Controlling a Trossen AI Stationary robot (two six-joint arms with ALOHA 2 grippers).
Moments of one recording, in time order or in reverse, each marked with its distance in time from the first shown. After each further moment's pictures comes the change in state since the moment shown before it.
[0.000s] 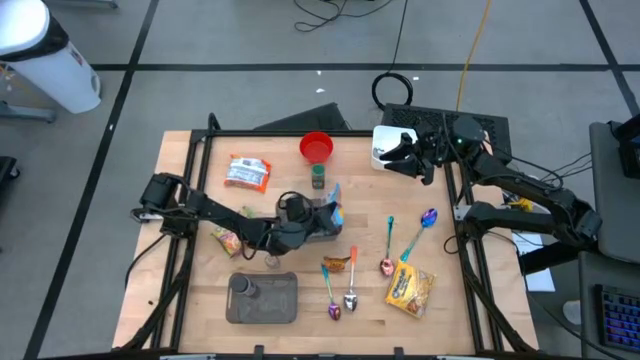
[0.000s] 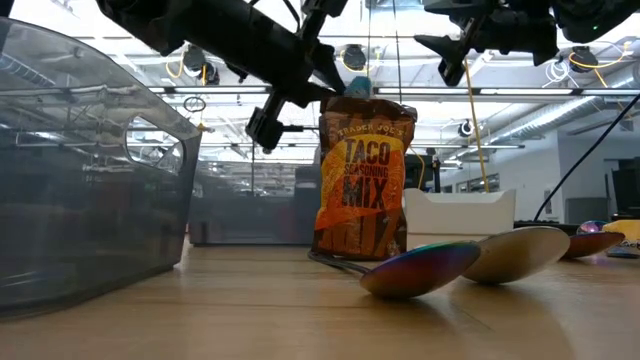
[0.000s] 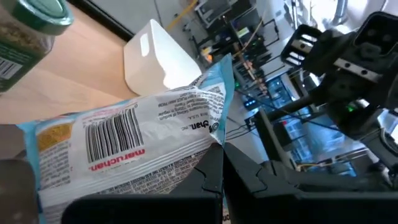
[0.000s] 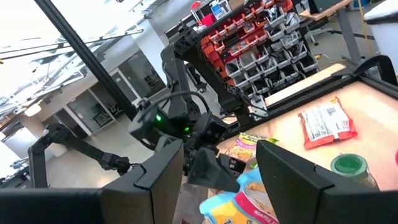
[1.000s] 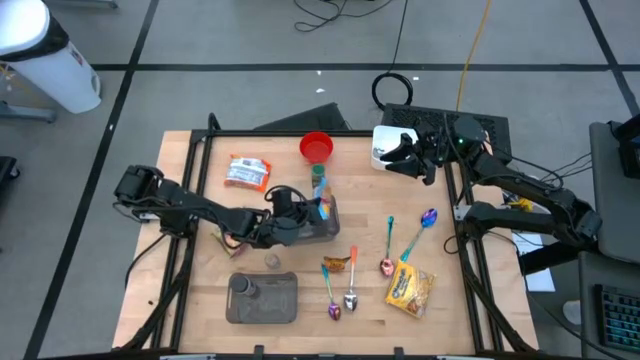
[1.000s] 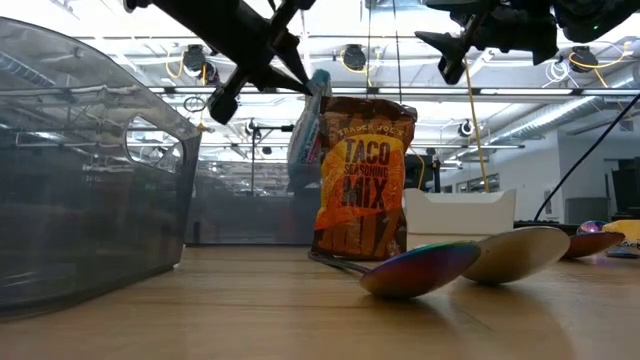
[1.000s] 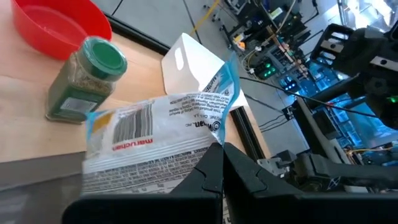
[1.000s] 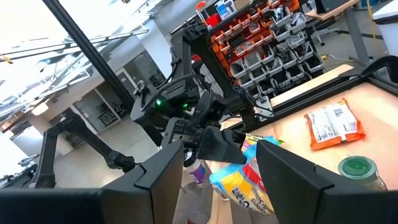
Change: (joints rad) left arm 0.000 -0.197 -0.003 -0.460 0.001 -0.081; right arm 0.000 -0.003 0.000 0.021 -0.008 0.017
